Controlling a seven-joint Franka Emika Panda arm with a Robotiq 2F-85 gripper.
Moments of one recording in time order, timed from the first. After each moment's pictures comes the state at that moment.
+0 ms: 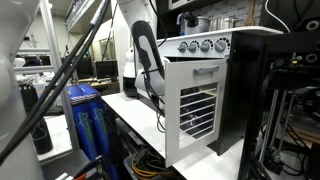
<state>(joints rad) 0.09 0.46 0.06 -2.17 -2.12 2.36 -1.90</state>
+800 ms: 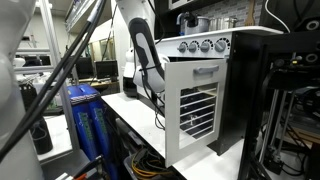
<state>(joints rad) 0.10 0.43 0.07 -2.17 -2.08 2.38 -1.90</state>
